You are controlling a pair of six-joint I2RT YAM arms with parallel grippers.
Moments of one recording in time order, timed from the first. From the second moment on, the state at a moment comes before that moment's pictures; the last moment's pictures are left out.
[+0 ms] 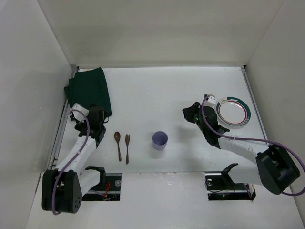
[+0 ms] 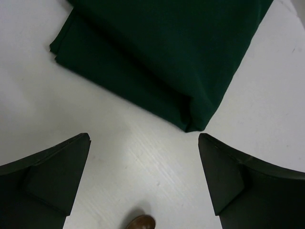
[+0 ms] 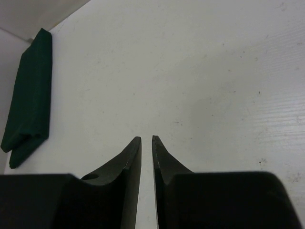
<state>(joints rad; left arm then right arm) -0.12 0.98 0.47 -0.17 -0.60 -0.93 0.56 1.24 0.53 0.40 0.26 0.73</state>
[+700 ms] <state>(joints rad) 0.16 1.33 0.66 0.08 -0.49 -0.98 0.56 1.26 0.53 0.40 0.21 0.73</state>
